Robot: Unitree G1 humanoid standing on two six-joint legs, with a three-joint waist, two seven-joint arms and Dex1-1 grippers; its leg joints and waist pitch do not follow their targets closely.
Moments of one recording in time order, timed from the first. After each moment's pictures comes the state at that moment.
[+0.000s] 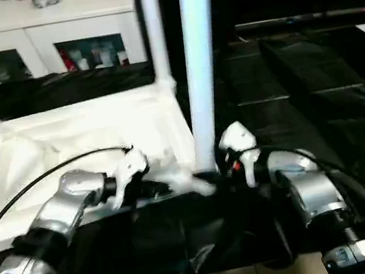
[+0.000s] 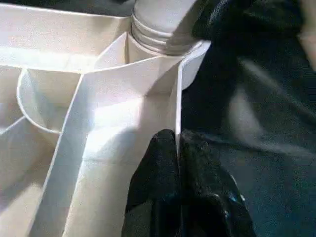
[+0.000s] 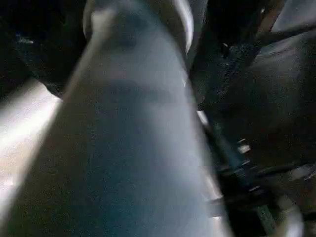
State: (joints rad) left arm -0.59 0.31 -0.31 0.60 -0.01 0.12 -1.27; right arm -0.40 -0.42 0.14 0.36 0.18 0.19 1.16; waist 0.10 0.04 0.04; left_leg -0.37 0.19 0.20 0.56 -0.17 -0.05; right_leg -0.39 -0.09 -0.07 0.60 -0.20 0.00
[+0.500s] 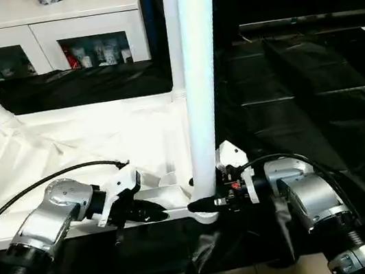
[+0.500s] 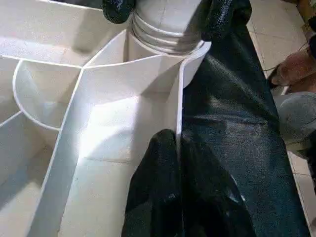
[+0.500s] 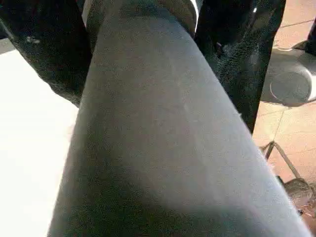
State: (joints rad) left arm -0.52 0.37 -0.33 0.45 -0.04 0.20 -1.35; right arm -0.38 -0.45 0.19 0.34 0.22 0.22 1.29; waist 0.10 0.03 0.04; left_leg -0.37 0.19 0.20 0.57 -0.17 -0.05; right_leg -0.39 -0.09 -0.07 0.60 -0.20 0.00
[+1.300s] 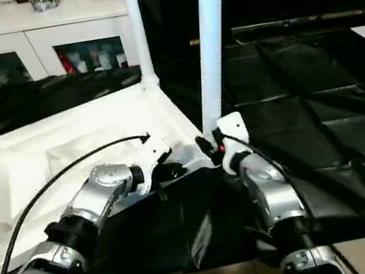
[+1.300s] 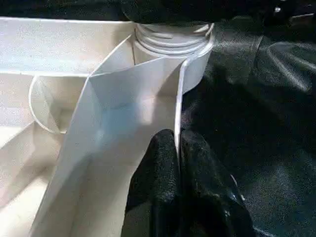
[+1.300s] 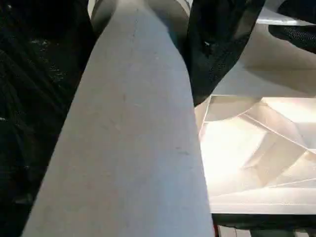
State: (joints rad) left arm -0.72 0.10 -0.28 0.81 0.06 0.15 -0.80; right arm -0.42 -0.13 -0.02 0.47 0.08 0.13 0.40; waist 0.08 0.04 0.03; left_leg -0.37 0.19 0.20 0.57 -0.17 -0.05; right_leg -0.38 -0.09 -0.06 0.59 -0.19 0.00
